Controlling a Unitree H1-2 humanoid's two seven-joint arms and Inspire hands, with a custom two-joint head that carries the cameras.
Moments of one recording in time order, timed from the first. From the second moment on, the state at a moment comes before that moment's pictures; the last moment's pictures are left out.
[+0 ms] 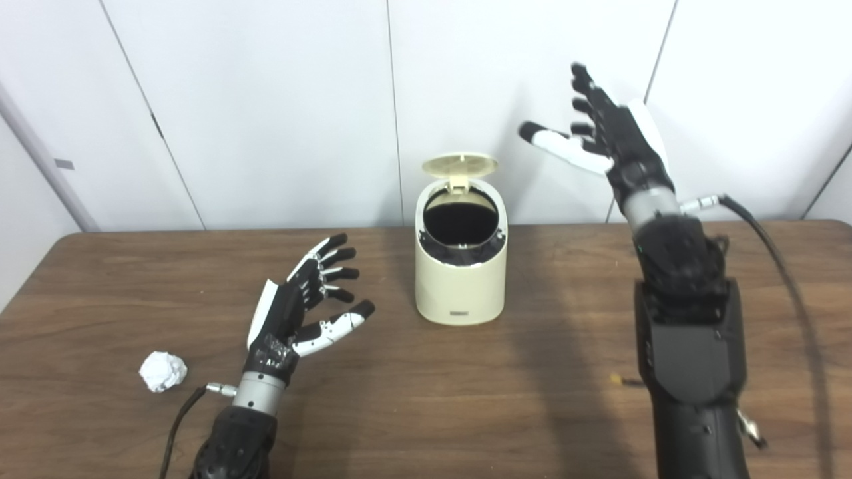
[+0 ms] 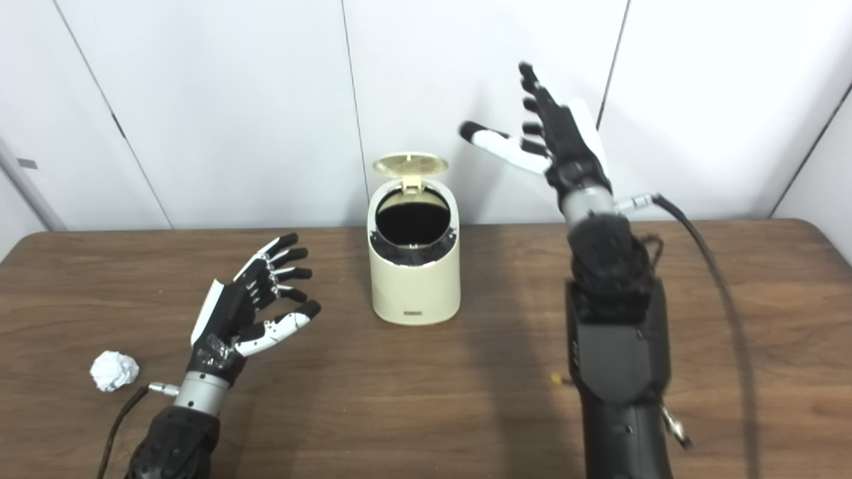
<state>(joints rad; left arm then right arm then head) -0.22 0.14 0.01 0.09 0.04 -0.24 -0.09 -0.61 -0.03 -0.17 -0.09 -0.44 0.42 0.17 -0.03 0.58</state>
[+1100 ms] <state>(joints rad) -0.22 0.06 -0.02 0.09 0.11 -0.26 -0.04 -0.31 -0.19 -0.06 -0.03 -0.18 0.23 0.06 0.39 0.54</state>
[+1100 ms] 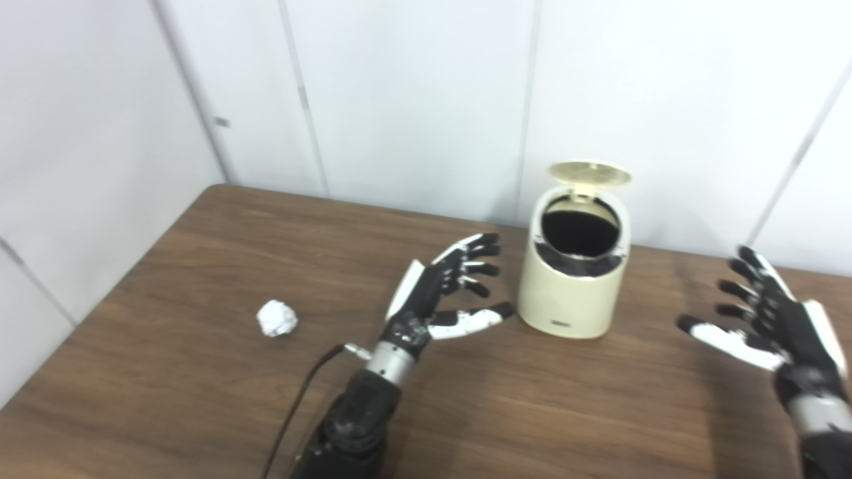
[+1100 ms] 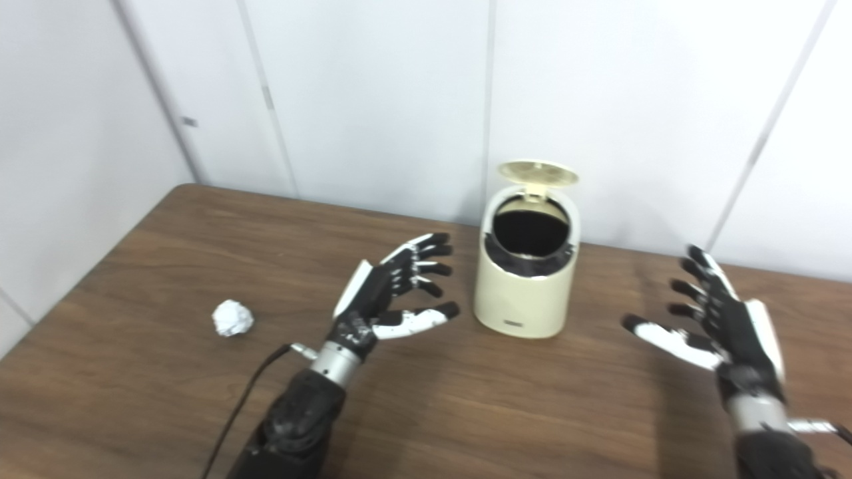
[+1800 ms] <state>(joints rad) -0.22 0.47 -0.08 -0.45 0.83 0.30 -0.44 -0.30 -0.22 -0.04 -0.04 -0.18 0.26 0.06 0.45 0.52</state>
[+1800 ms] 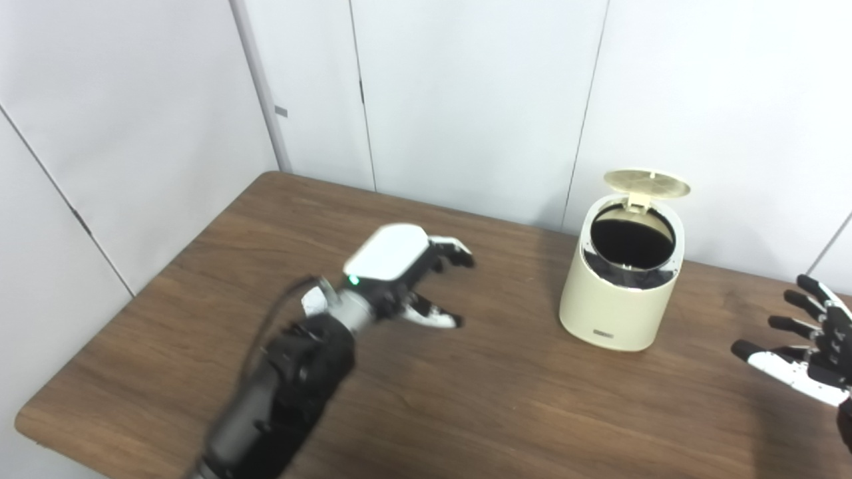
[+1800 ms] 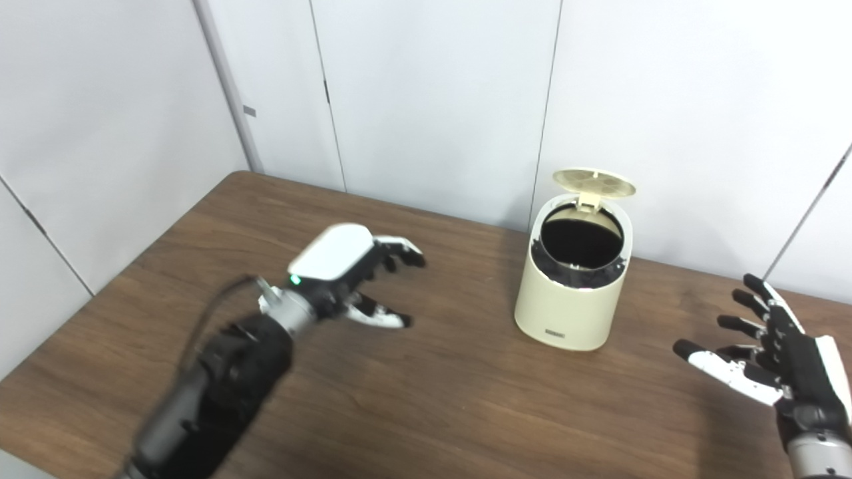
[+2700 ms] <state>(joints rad) -0.27 0.72 0.00 -0.40 0.98 0.42 -0.80 -0.33 -0.22 -0.04 -0.07 -0.21 0.30 0.06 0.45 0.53</state>
